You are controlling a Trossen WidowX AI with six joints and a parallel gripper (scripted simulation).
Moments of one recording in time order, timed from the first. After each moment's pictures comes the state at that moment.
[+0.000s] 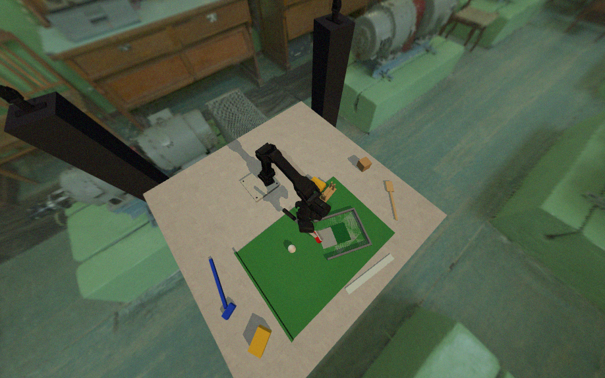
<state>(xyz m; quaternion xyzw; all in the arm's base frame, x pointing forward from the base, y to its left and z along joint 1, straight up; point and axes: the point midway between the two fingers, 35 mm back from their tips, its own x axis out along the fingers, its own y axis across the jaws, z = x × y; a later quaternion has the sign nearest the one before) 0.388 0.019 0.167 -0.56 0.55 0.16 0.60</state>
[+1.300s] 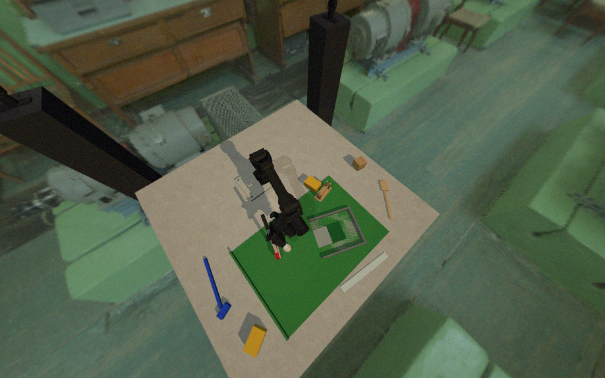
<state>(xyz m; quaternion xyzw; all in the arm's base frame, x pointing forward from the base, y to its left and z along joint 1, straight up) 0.374 -0.113 0.164 -0.60 0.67 0.00 0.45</state>
